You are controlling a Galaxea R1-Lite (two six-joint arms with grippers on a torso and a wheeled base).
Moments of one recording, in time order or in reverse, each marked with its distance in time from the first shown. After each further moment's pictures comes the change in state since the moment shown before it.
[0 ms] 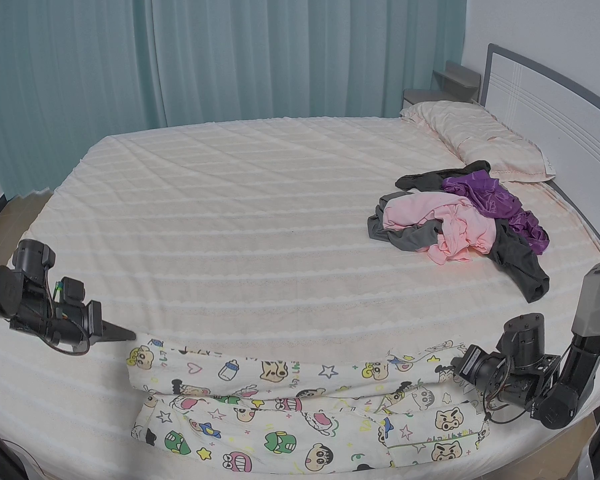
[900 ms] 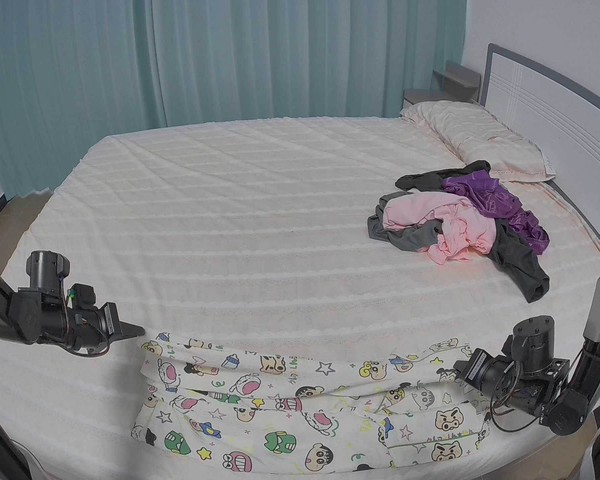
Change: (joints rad) left arm -0.052 0.103 0.116 -0.411 0.124 -0.228; right arm 0.018 -0.064 0.051 -0.013 0.014 -0.002
